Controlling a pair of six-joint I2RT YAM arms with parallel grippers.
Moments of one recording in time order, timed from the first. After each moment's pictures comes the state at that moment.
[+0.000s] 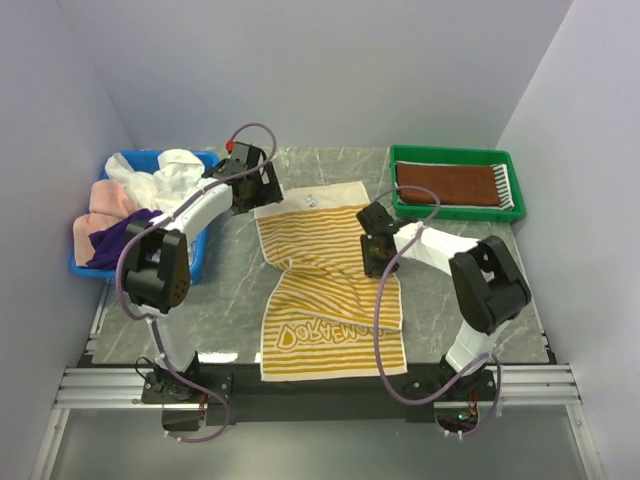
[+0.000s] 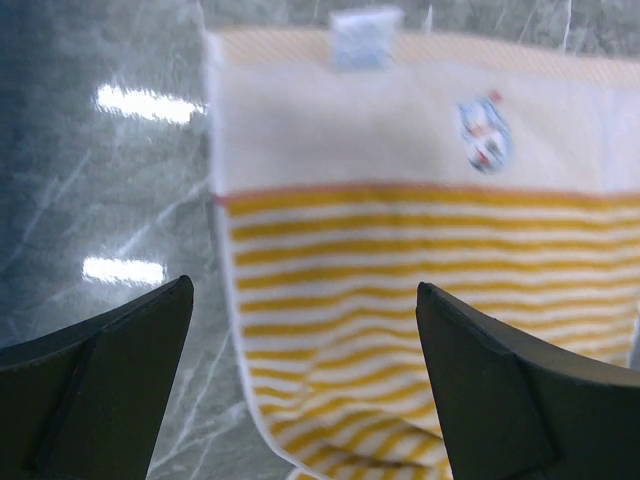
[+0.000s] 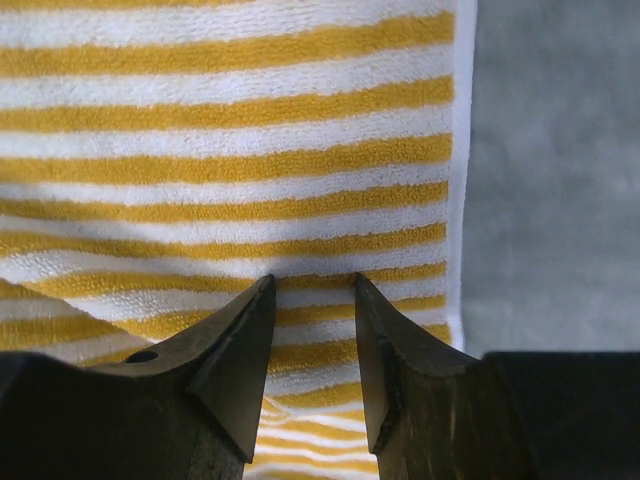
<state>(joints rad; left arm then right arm) -0.32 1.86 1.50 -0.53 -0.11 -0.58 0.51 1.74 1.06 -0.56 0.14 0.40</state>
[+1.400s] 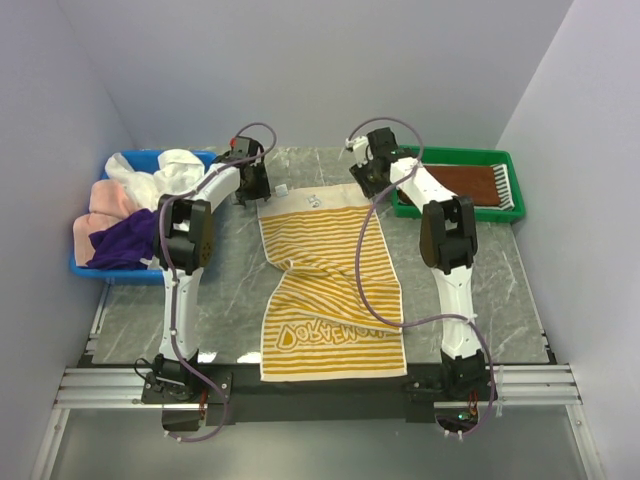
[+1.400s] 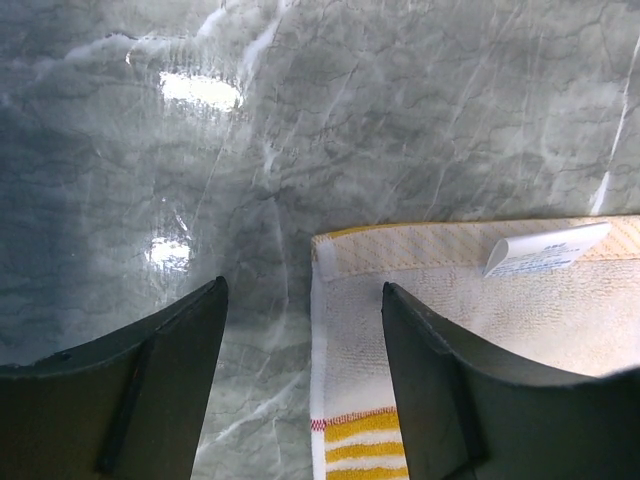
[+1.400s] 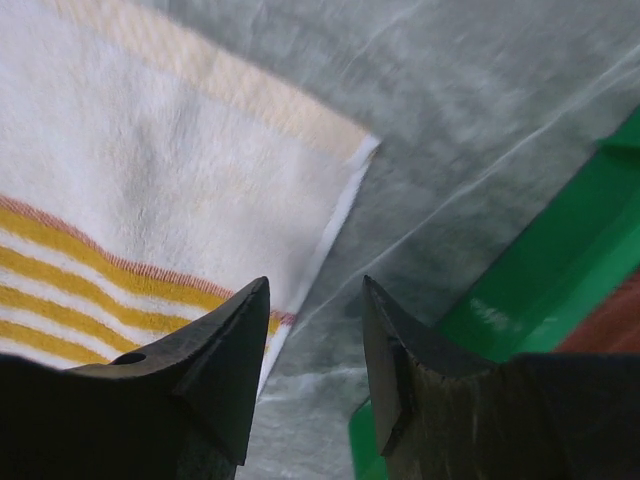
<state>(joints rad) -0.22 2.32 1.90 -0.60 -0.13 -0.42 0.28 2.36 2.06 -0.66 -0.07 -0.37</state>
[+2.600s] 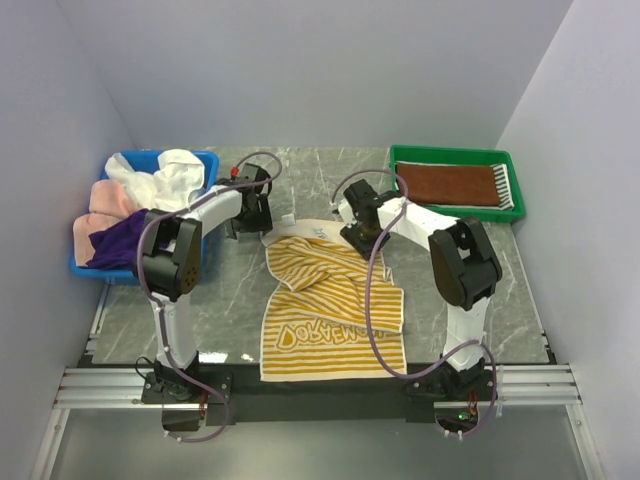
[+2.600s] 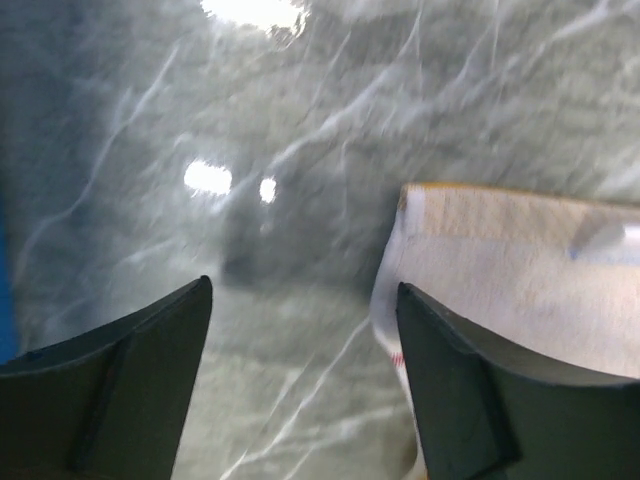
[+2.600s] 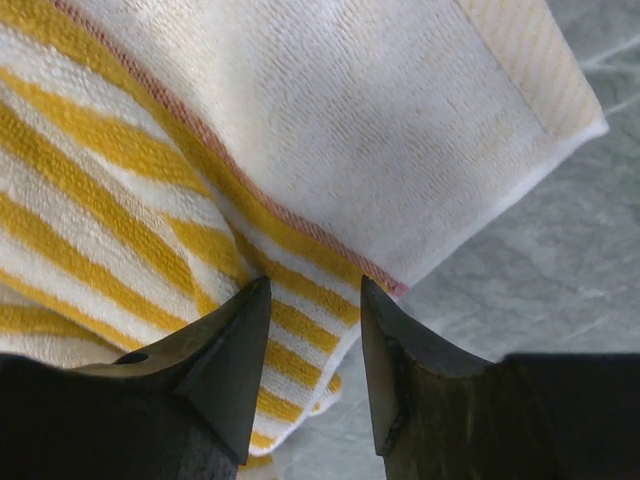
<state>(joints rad) -0.32 2.01 1.45 -0.64 -0.26 -0.51 0.51 1.95 1.37 -0.72 0.08 -0.26</state>
